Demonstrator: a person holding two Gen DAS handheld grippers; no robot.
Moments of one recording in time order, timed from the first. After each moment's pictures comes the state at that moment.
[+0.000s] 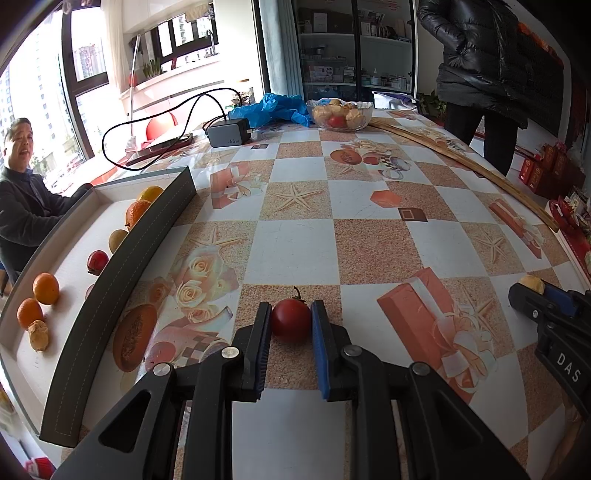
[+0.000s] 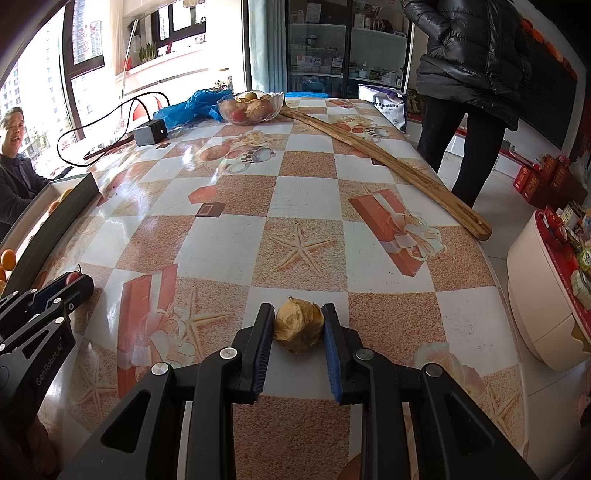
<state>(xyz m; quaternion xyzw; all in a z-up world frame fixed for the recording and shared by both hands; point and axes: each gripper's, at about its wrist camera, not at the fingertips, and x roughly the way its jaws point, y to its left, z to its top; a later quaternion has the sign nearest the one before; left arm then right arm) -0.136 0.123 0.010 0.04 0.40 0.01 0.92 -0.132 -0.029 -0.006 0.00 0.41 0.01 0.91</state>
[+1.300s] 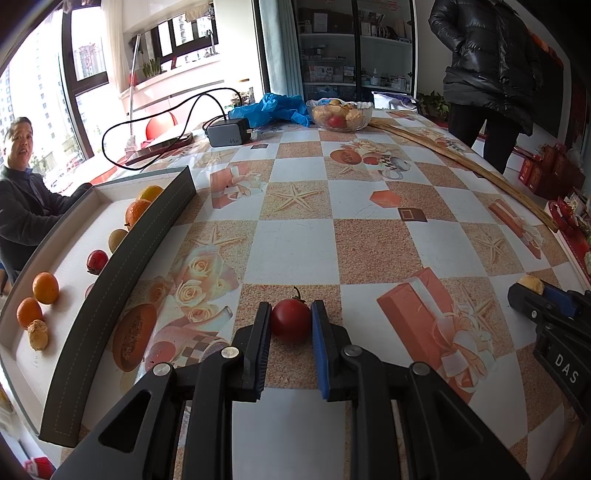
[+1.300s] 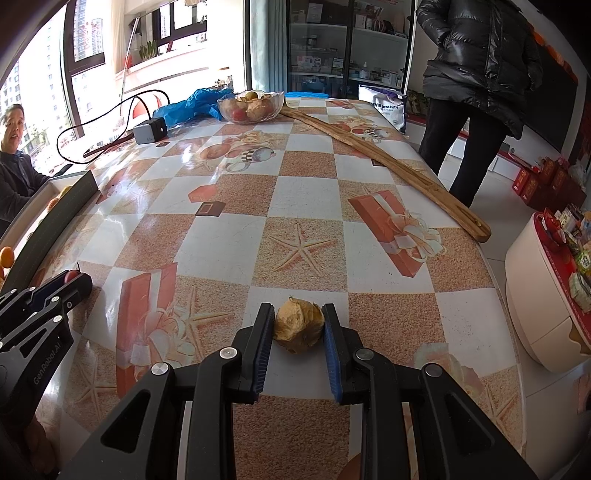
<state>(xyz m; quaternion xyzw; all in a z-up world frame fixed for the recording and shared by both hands) -0.137 0.122 0.010 0.04 0.40 0.01 0.92 -0.132 -0.025 -0.006 -0.01 0.41 0.01 0.91</state>
